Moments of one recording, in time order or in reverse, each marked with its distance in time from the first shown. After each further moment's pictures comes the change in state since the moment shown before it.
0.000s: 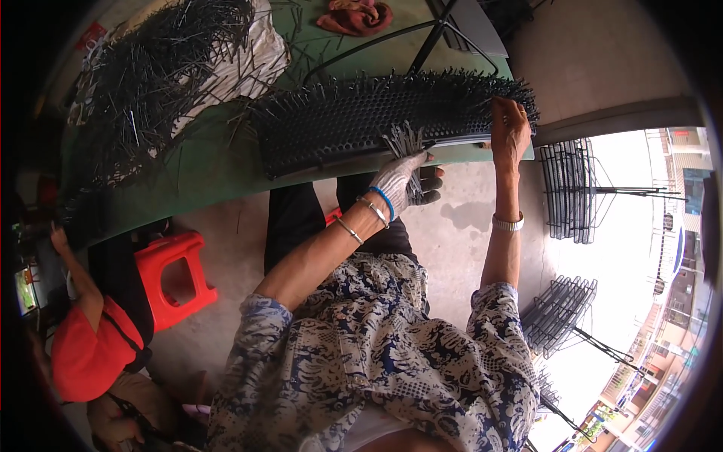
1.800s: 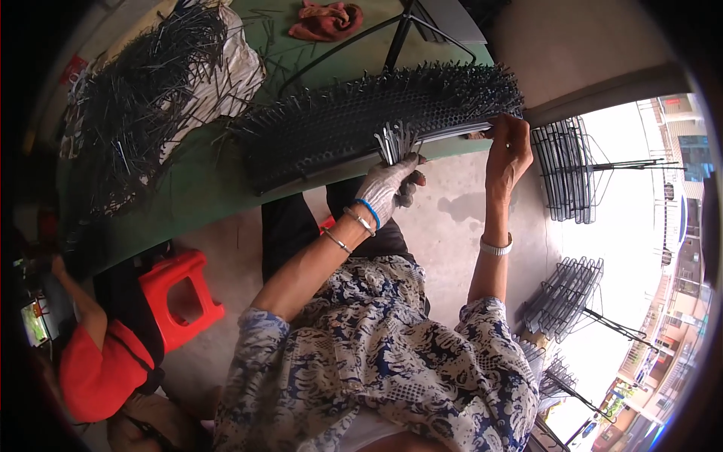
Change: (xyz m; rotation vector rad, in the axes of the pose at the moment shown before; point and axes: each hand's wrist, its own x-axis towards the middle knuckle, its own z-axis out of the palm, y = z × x) left_hand -0.012 -0.003 0.008 0.237 0.065 0.102; right_hand -0.042 -0.039 -0.048 0.392 0.141 0.260
